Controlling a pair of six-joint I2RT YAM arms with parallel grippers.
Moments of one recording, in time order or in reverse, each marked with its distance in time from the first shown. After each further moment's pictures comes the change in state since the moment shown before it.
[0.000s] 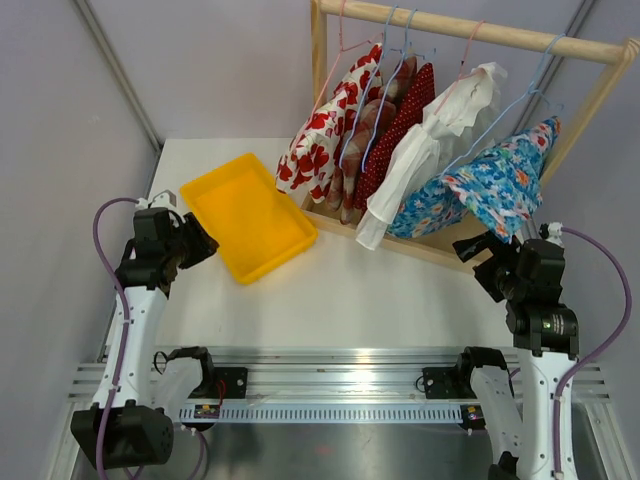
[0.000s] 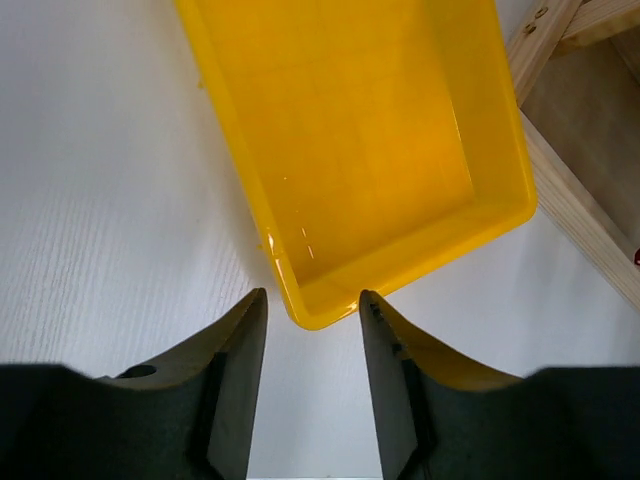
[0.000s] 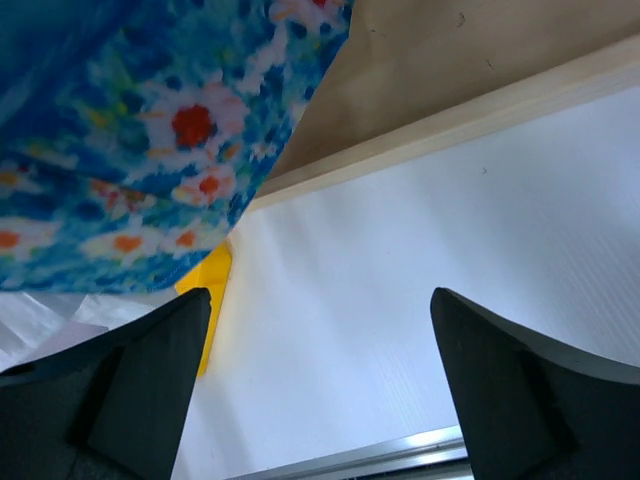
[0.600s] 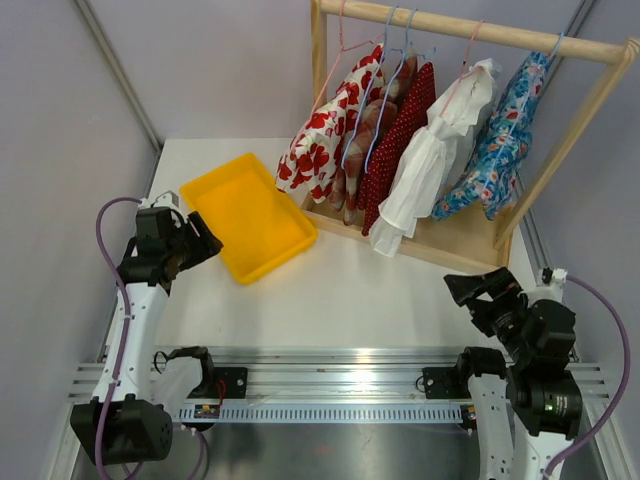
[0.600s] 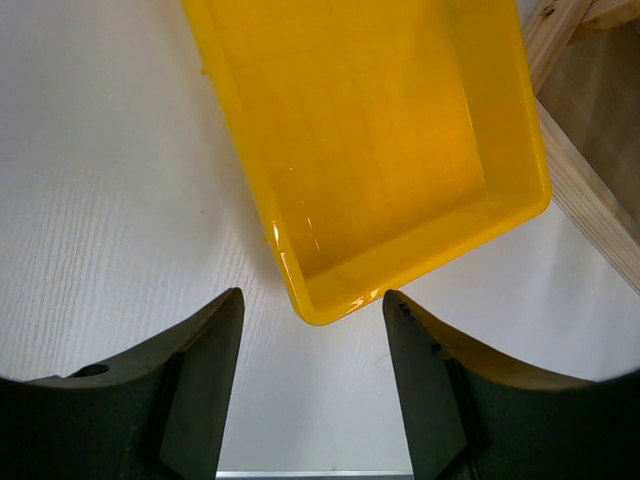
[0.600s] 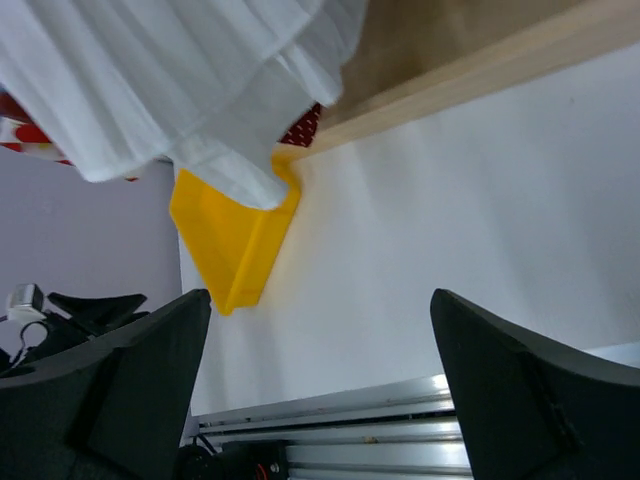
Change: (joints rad) left arm -0.002 0.024 0.000 -0.013 -0.002 0.010; right arm 0.000 -0.398 -0.045 -0.190 -0.161 0.057
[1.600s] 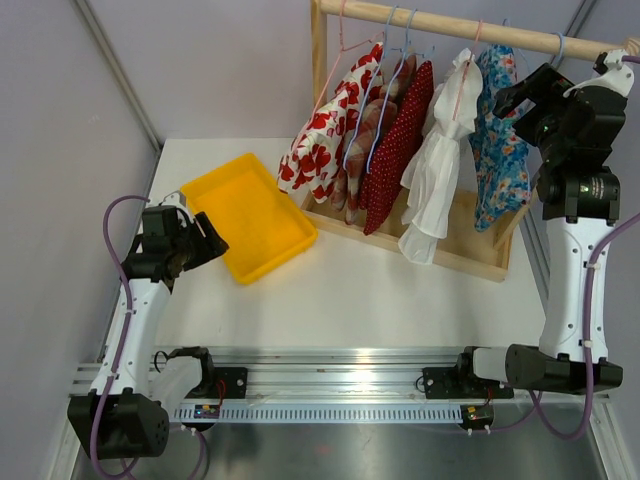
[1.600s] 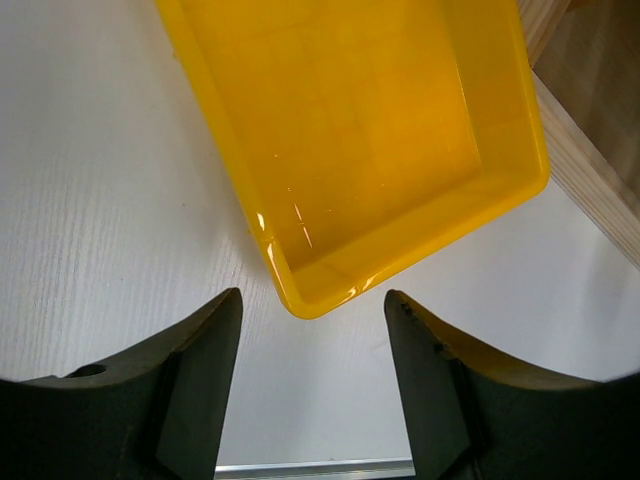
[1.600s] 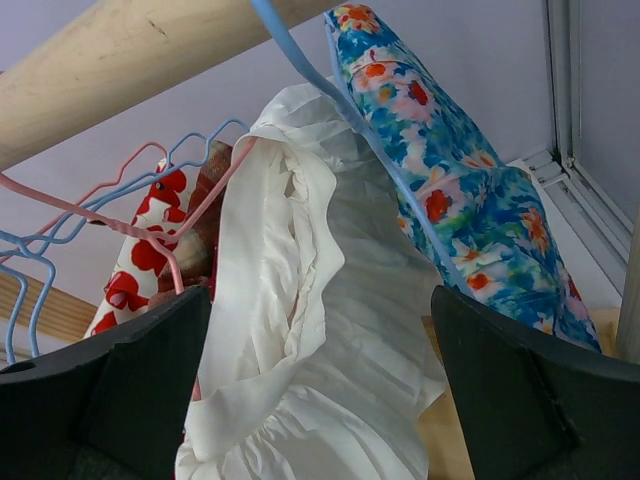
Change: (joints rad) left arm -0.038 0.029 0.000 0.000 0.014 0.003; right arm 0.000 1.121 0.942 0.487 0.301 -0.359
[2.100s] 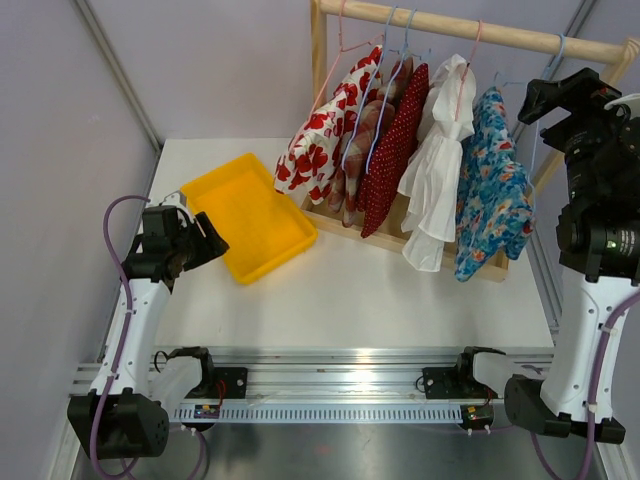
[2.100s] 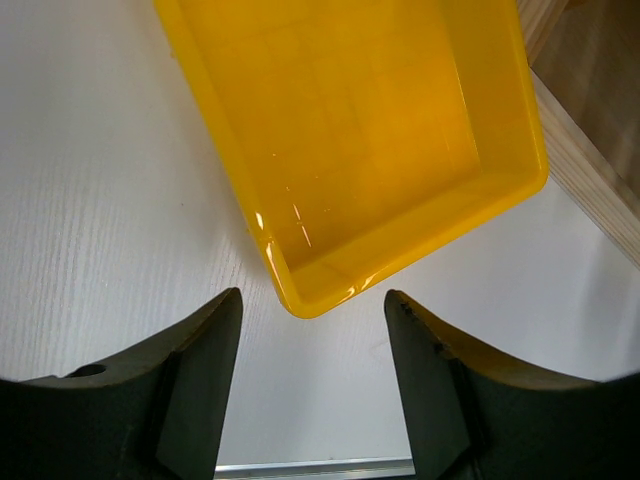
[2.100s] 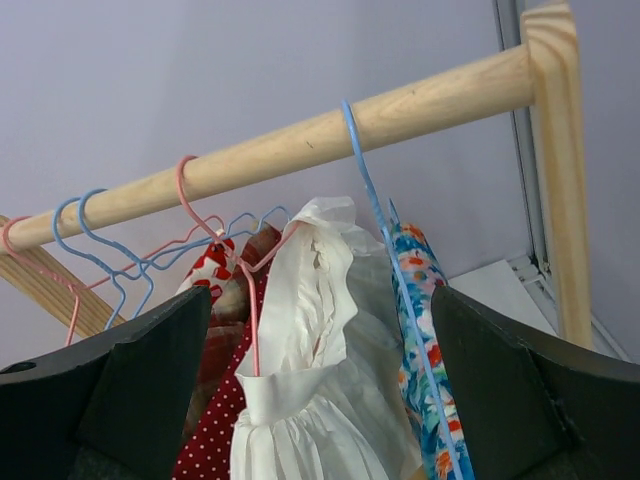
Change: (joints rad) left arm -0.002 0.000 0.000 0.000 0.002 0.000; right arm 0.001 -0.162 0.030 0.036 0.039 -0.077
